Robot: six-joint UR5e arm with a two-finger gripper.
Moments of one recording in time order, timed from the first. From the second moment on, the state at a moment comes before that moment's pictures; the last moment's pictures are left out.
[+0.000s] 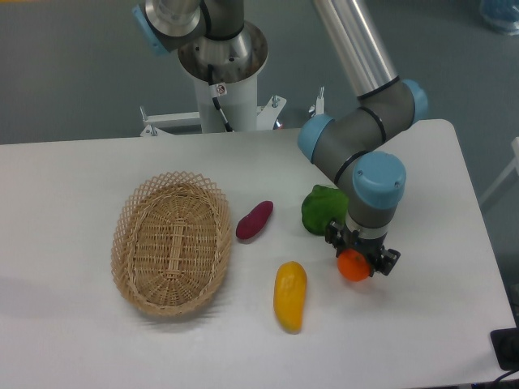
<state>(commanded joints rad) 2.61 -2.09 -1.61 -0.88 1.56 1.25</state>
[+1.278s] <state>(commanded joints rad) 2.67 -2.09 -1.40 -1.07 1.57 1.26</state>
